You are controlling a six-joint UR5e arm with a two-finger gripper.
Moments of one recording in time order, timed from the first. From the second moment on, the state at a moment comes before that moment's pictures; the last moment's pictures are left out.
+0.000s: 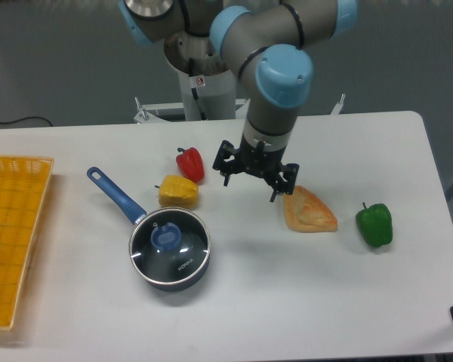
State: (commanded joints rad) arm 2.45 -1.77 -1.64 -1.25 1.54 0.68
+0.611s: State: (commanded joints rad) arm 2.34 -1.83 -1.62 -1.15 1.57 0.49
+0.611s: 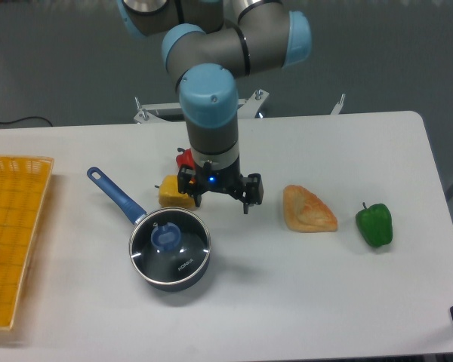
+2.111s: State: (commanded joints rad) arm 2.24 -1.91 -1.60 -1.17 1.62 0.34
